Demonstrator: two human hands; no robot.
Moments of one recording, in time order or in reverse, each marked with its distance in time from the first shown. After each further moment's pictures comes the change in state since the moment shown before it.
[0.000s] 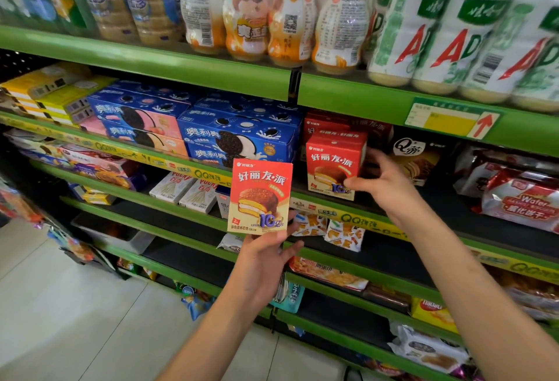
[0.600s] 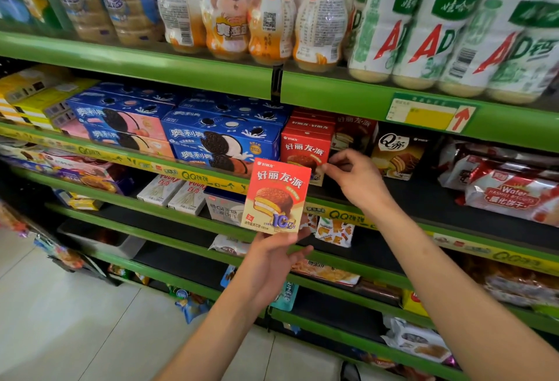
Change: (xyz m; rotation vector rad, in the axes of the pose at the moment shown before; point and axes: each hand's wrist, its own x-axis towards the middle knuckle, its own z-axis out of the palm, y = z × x) left_hand 0.006 -0.014 0.017 0.023 -0.094 -0.119; right_hand 0.014 0.002 0.024 -0.182 0.117 -0.086
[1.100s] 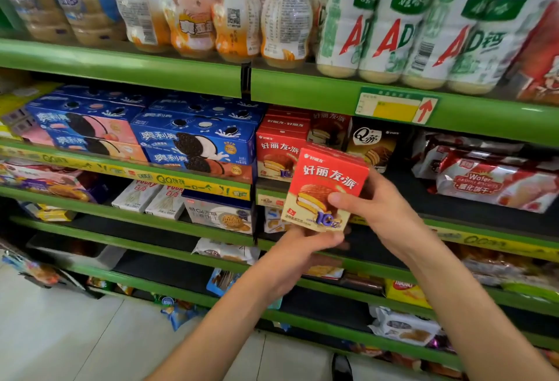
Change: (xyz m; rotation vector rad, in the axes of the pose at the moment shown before) left_hand 0.011 -0.017 0.058 0.457 -0.228 -0.196; right_hand -0.086 -0.009 -0.060 0.371 -0.197 0.020
